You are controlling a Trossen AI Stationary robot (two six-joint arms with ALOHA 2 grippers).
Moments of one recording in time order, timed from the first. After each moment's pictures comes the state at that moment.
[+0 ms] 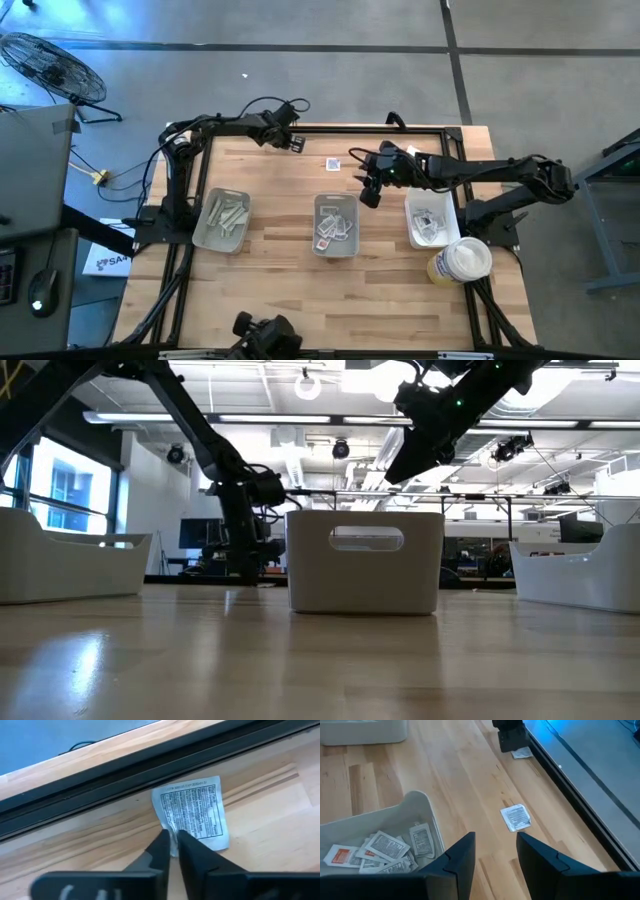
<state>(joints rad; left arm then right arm) 0.73 1.99 1.23 -0.35 -0.18 -0.45 -0.21 1.30 0.90 -0.28 0.22 0.07</state>
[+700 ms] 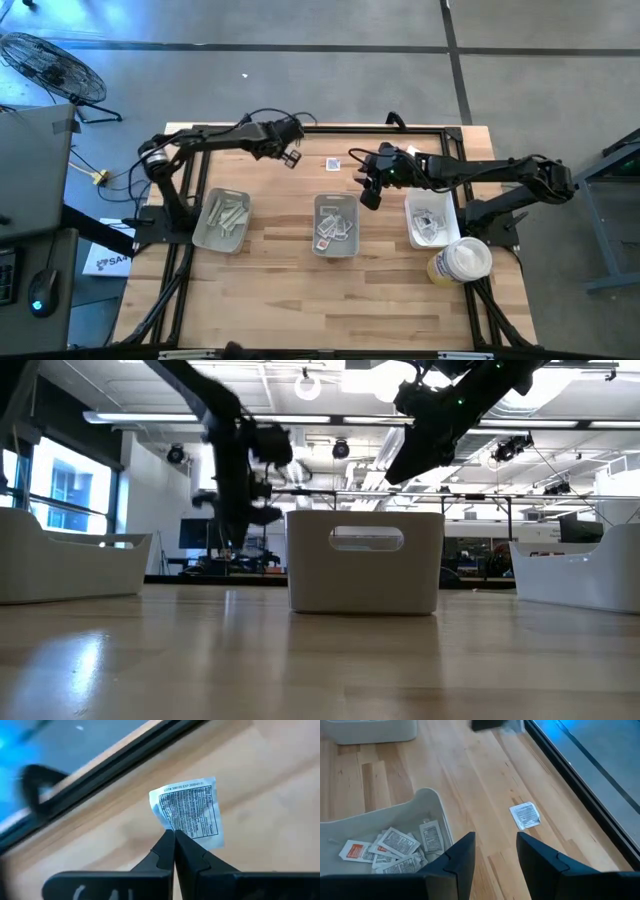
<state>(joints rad) 0.54 1.77 1.23 -0.65 -0.45 -0.41 -0.21 1.30 0.90 -0.29 0.17 0.08</state>
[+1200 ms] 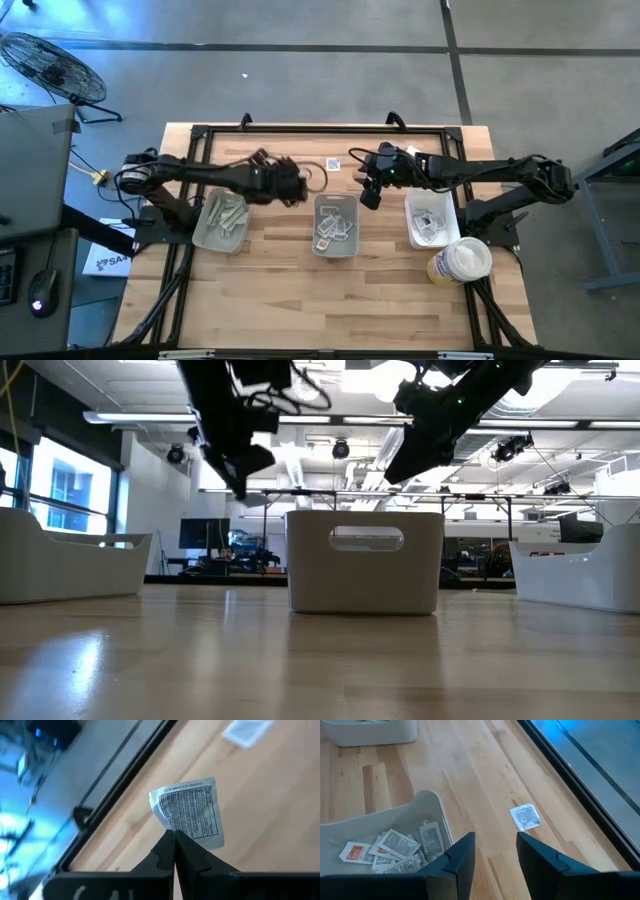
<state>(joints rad) 0.06 1.59 1.23 -0.92 -0.79 -0.50 -0.21 1.30 0.90 -0.28 0.17 0.08</state>
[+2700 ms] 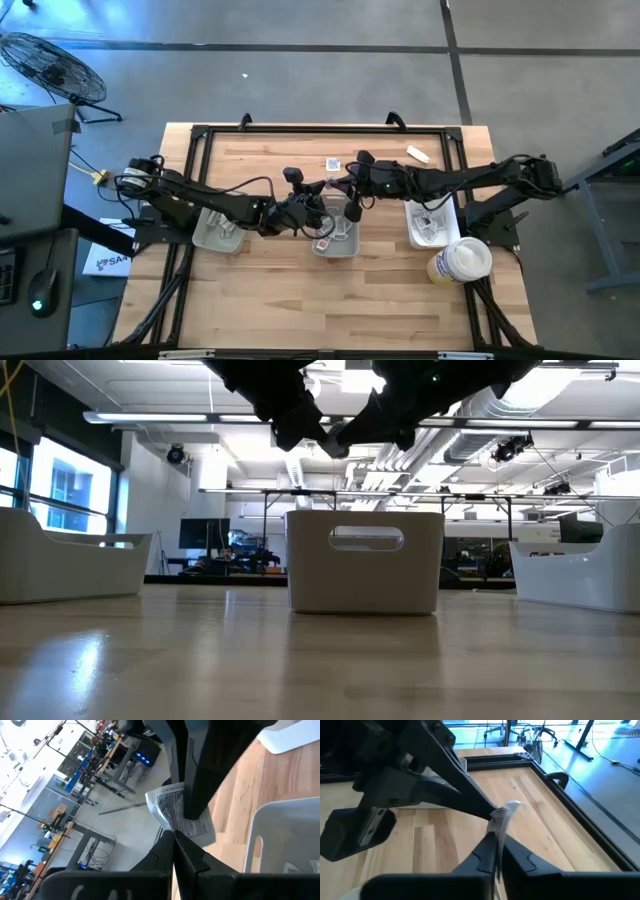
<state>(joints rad) -0.20 1.61 1.08 0.11 -0.98 0.47 -0.07 1.42 0.90 0.15 0.17 0.04</state>
